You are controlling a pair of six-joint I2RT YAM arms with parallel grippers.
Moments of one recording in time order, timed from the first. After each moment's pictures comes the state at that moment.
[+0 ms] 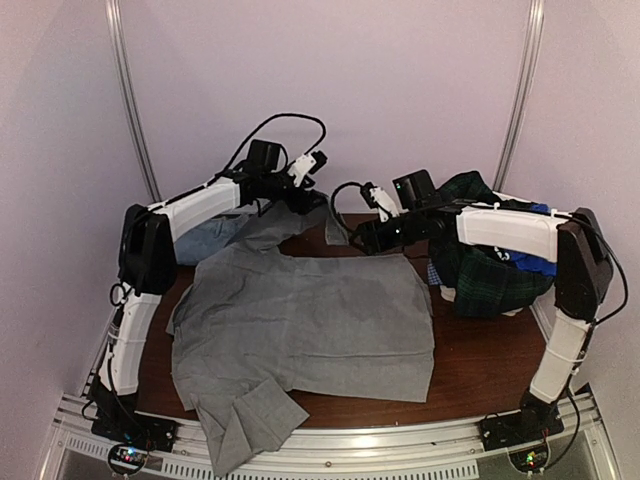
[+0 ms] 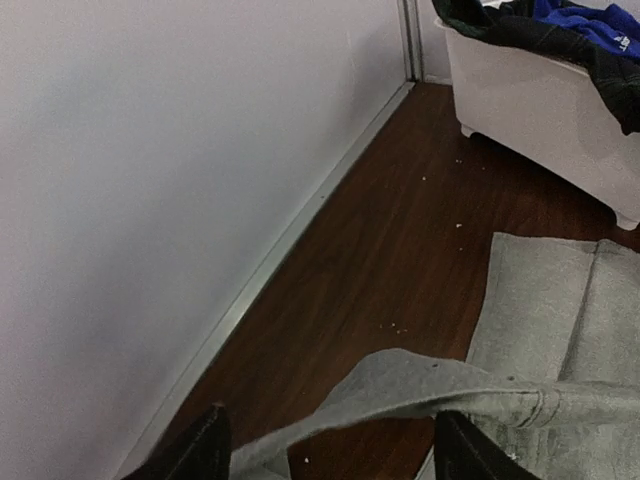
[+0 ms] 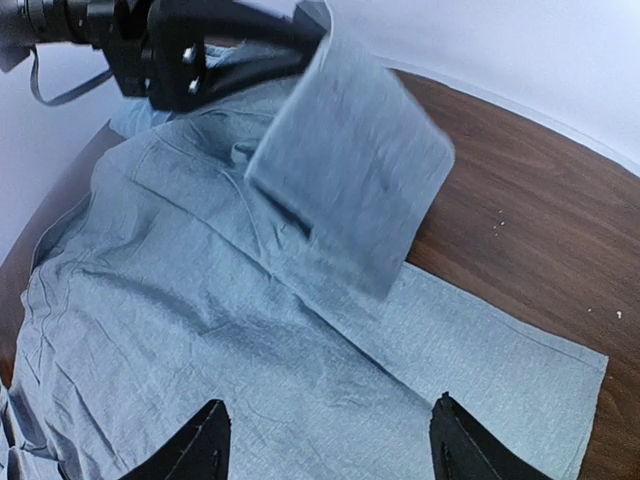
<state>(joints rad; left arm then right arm) -0.51 2.39 2.24 -0.28 0.39 0.45 0.58 1.81 1.40 -0.24 -0.21 0.15</state>
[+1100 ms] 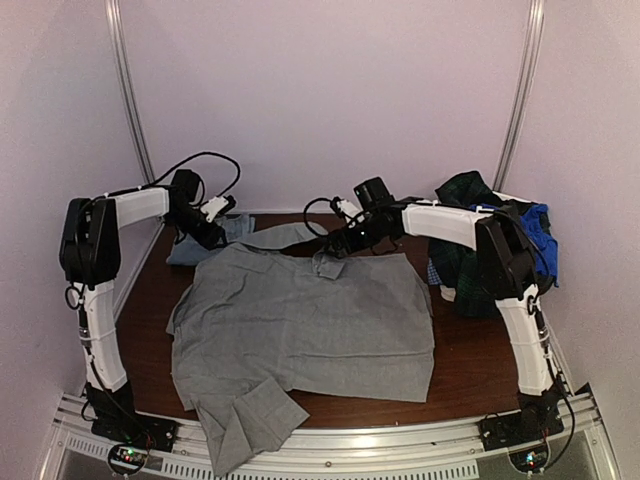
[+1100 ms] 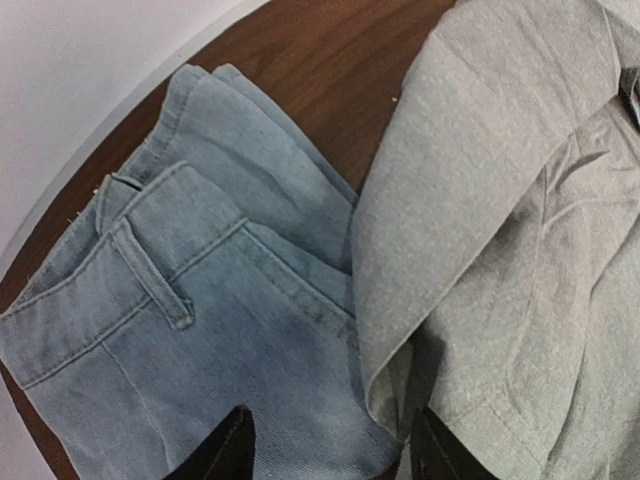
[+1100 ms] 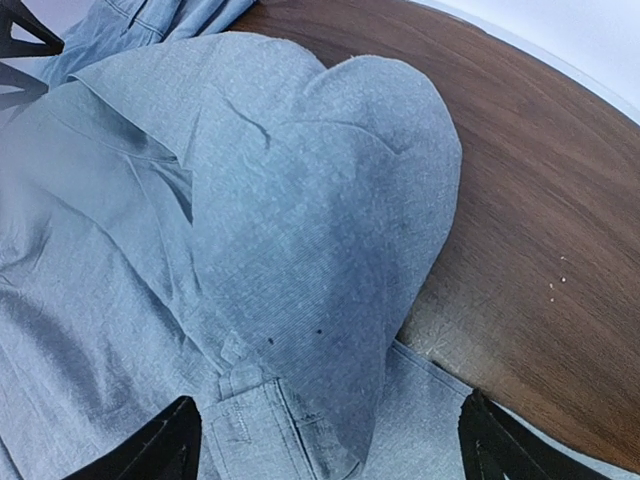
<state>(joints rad) -0.15 2.12 1.69 -0.58 0.24 0.54 0.56 2.33 1.95 -0.43 -0.22 0.06</state>
